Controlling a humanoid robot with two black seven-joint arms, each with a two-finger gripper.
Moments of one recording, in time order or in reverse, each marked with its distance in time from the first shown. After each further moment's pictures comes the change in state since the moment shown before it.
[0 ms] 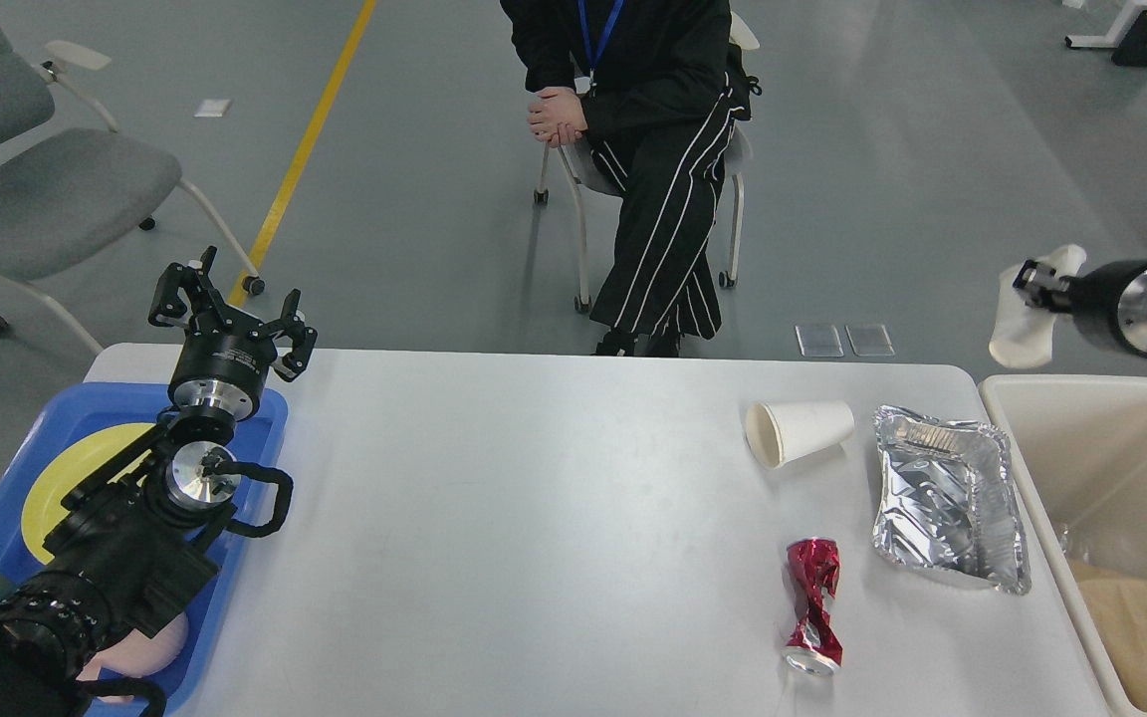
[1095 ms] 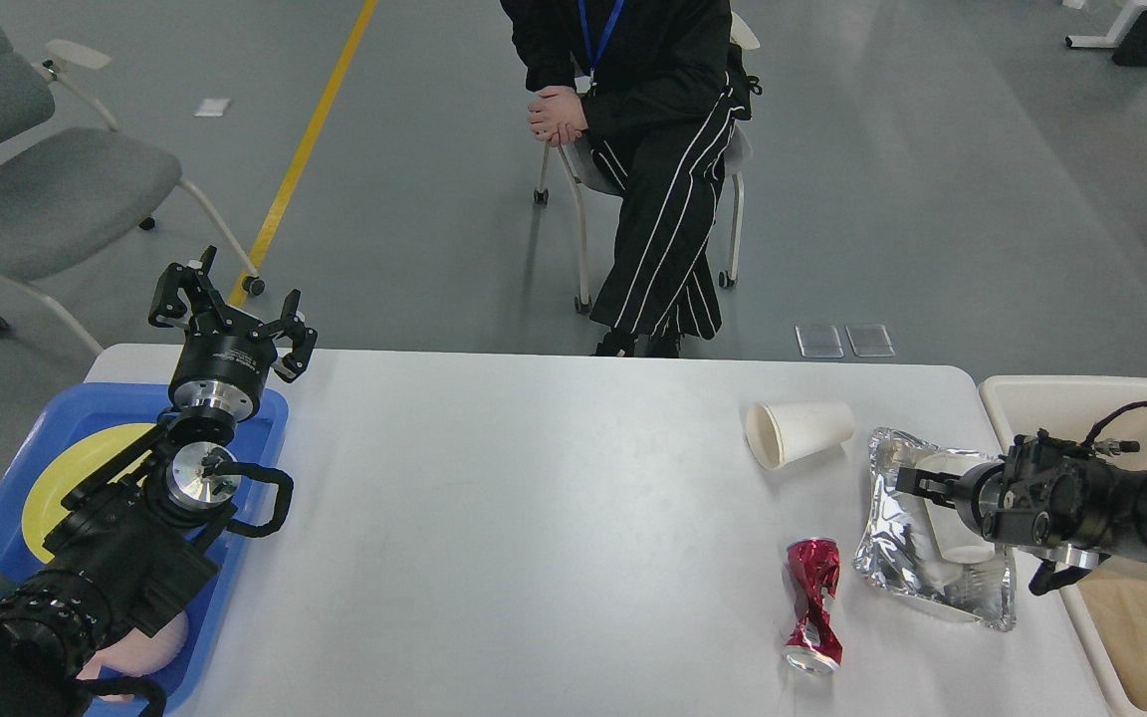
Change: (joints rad) left arm 0.000 0.000 0.000 0.000 0.000 0.000 0.000; right arm -0.727 0.391 0.014 -0.469 0.001 -0.053 0.000
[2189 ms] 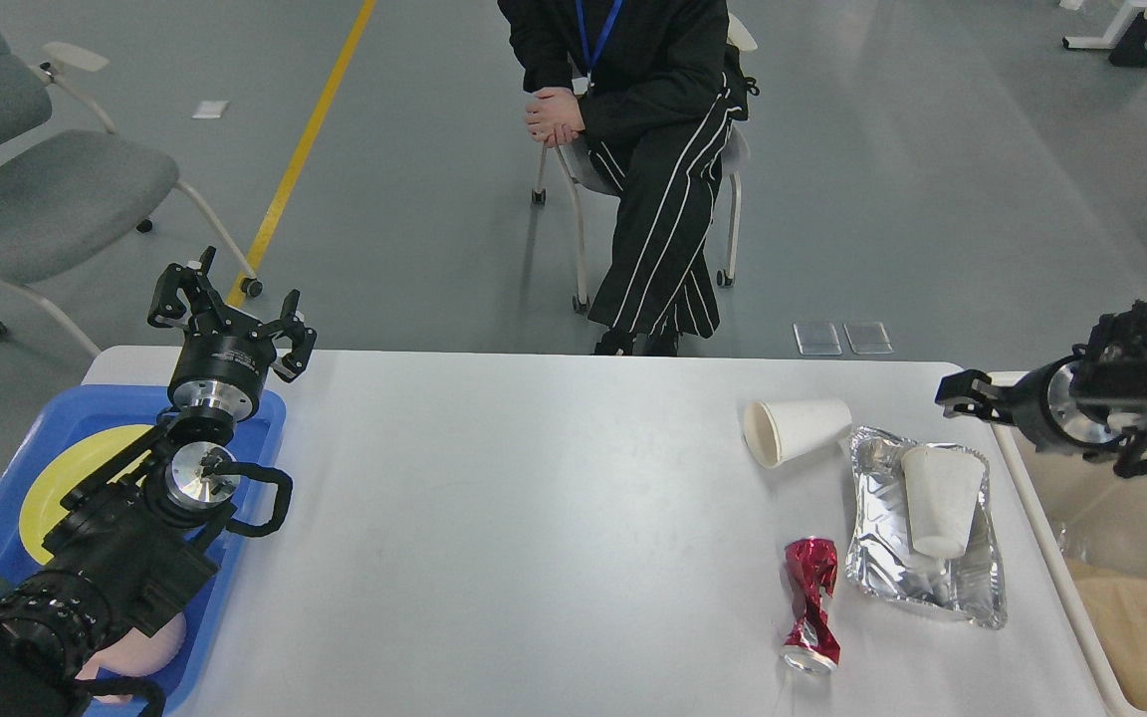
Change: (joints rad) left arm 0.000 0.001 0.000 0.000 0.000 0.000 0.000; right arm 0.350 -0.174 -0.055 0.271 0.054 0.190 -0.006
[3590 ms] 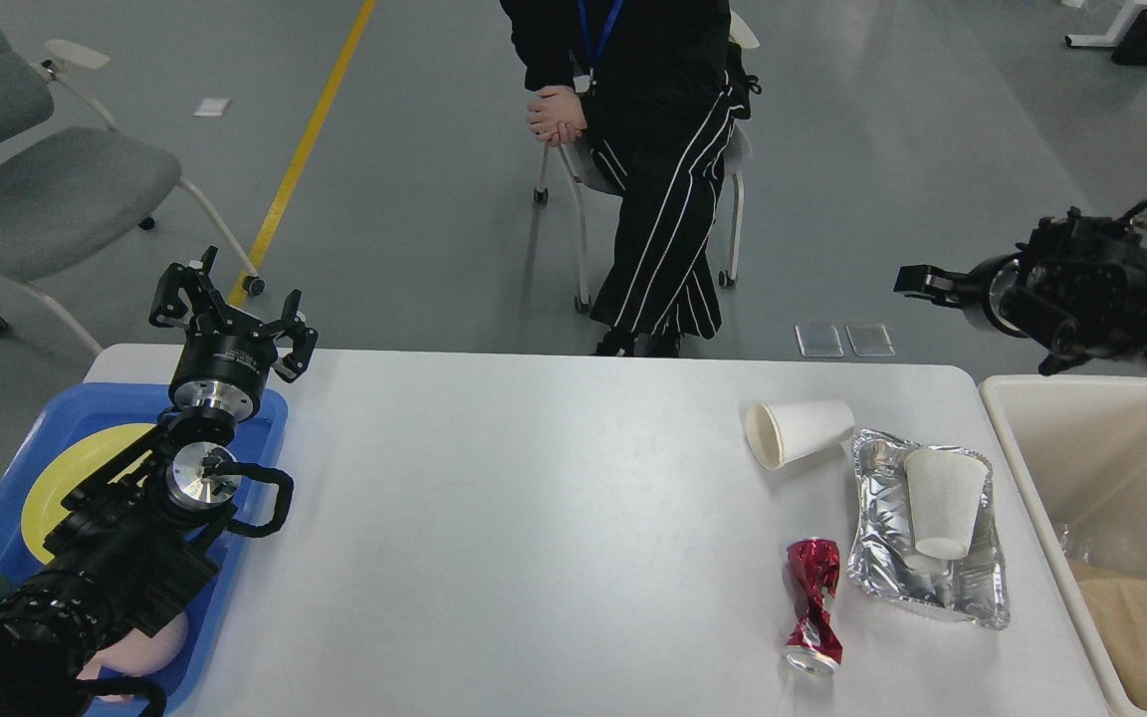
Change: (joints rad) left arm 0.000 -0.001 0.000 0.000 0.000 0.000 0.000; right arm -0.054 0.180 0.143 -0.572 -0.064 0.300 -0.004
